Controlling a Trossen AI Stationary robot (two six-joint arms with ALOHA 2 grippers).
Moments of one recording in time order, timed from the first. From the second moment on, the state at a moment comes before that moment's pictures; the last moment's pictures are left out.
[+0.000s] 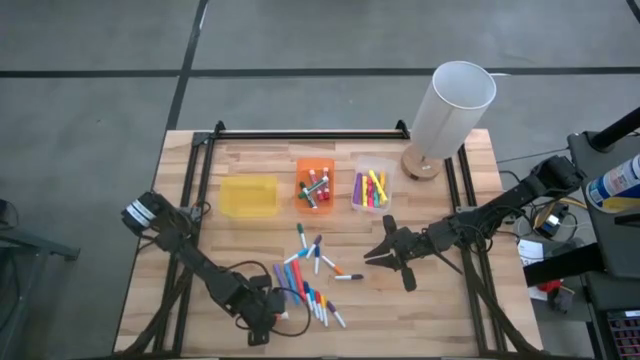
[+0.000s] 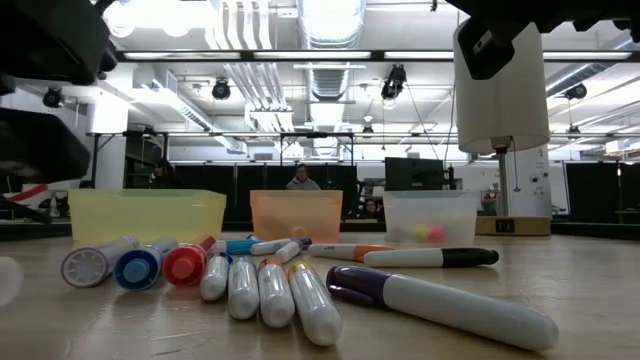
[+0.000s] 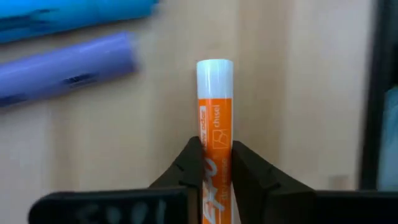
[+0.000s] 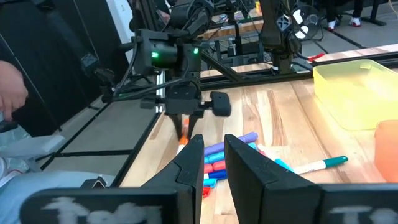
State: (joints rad) left arm -0.72 1.76 1.01 -0.37 -0.05 -0.83; right arm 0.44 1.19 0.47 0.58 0.20 0.29
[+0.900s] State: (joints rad) left arm 0.04 1.60 1.38 -0.89 -0.37 -0.33; right arm 0.44 1.19 0.47 0.58 0.20 0.31
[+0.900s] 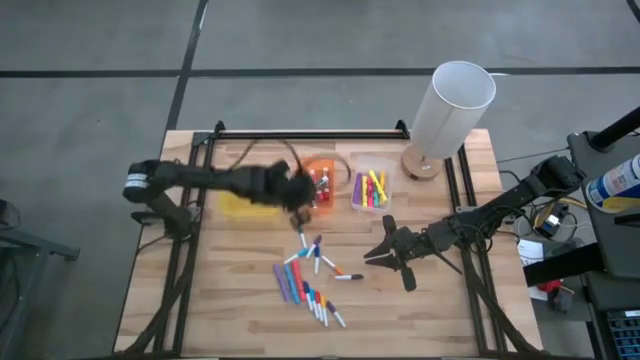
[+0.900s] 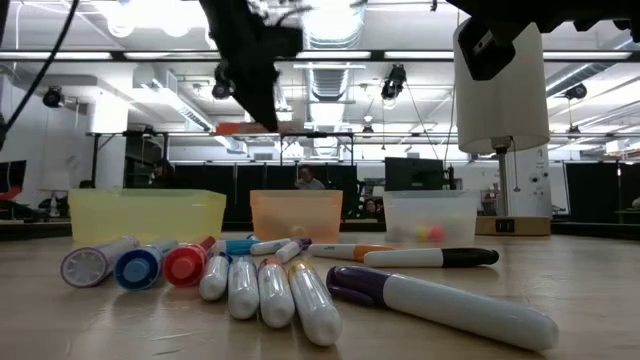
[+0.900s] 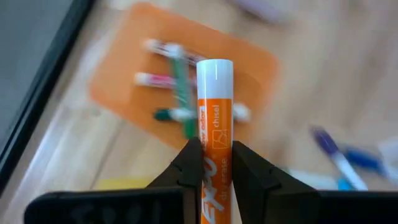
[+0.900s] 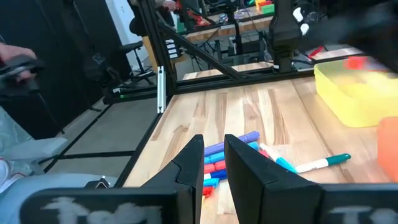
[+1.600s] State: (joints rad) left arm 0.34 1.79 1.37 -0.57 -0.03 -0.53; right arm 0.44 1.19 0.47 0.58 0.20 0.29
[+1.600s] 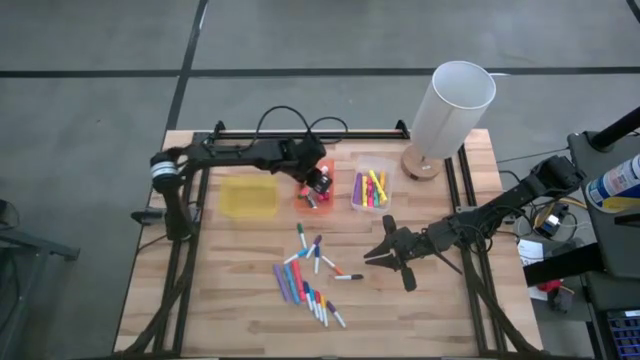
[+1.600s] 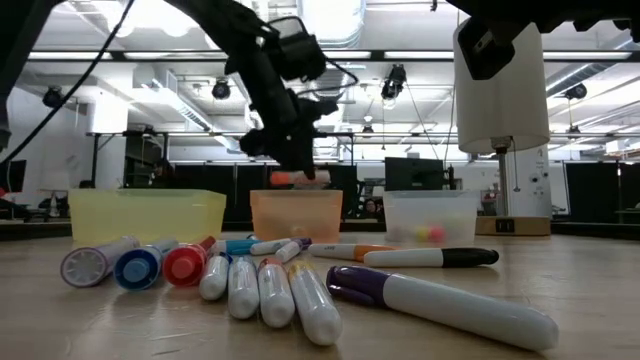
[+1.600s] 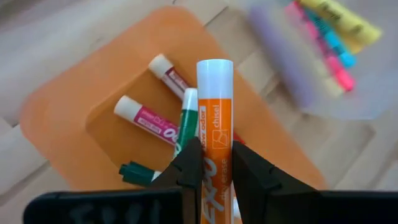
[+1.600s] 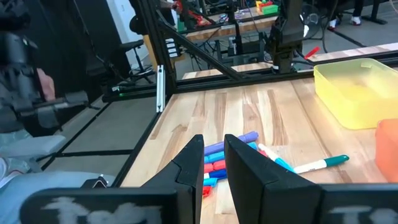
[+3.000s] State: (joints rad) left arm 0.24 1.44 1.31 -0.85 0.01 -0.45; right arm 0.44 1.19 0.47 0.52 0.20 0.29
